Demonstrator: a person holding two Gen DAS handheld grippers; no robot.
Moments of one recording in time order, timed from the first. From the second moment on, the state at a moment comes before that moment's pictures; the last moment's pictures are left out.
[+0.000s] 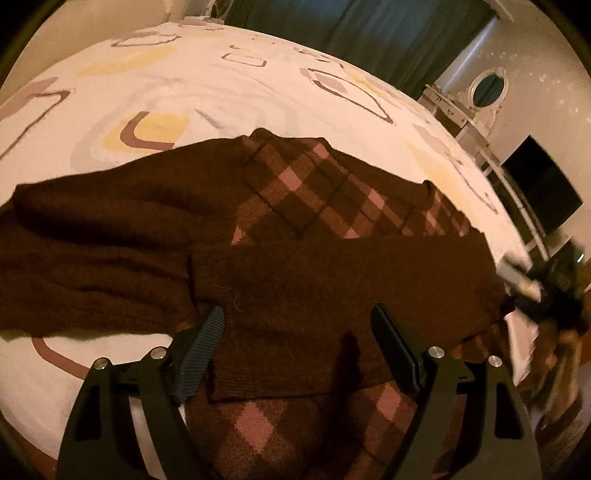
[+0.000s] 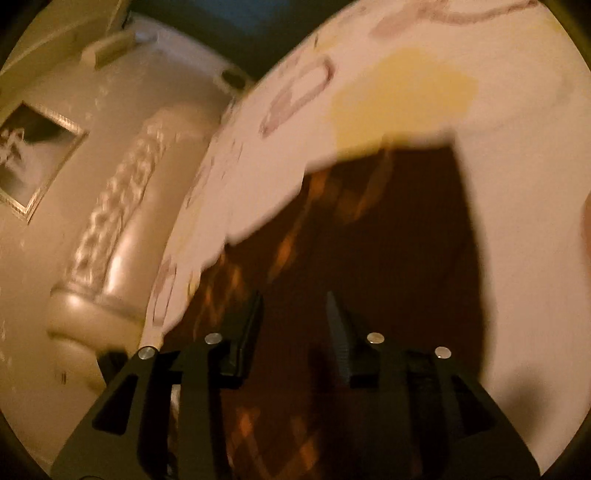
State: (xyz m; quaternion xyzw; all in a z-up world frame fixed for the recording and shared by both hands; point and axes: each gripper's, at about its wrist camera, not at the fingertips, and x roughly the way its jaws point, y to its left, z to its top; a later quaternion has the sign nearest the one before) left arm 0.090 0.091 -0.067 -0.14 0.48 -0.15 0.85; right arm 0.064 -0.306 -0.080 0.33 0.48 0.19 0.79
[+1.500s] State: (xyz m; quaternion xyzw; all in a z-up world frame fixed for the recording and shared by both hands) left arm -0.063 0.478 -0.133 -0.47 0.32 0.03 0.82; right arm 0.071 -0.278 -0.104 0.33 0.51 0.16 0.78
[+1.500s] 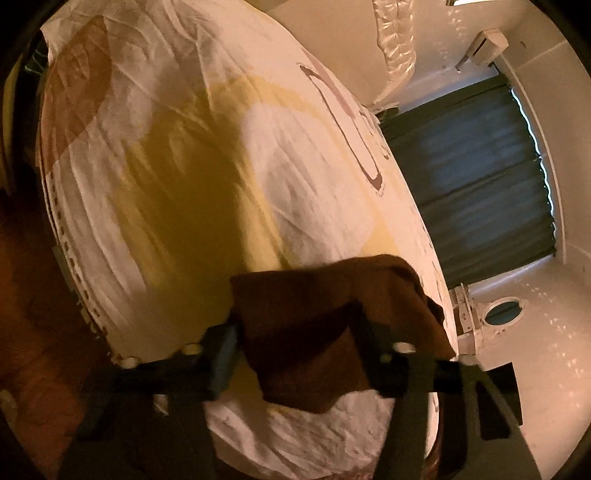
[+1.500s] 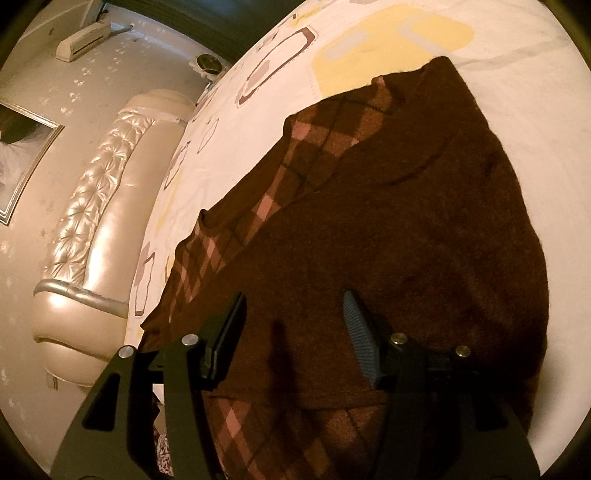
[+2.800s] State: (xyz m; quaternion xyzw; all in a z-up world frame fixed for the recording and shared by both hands) left arm 0.065 0.198 0.174 -0.24 0.42 -0.19 0.86; right arm 0.043 -0.304 -0.059 0.36 0.49 0.18 0.78
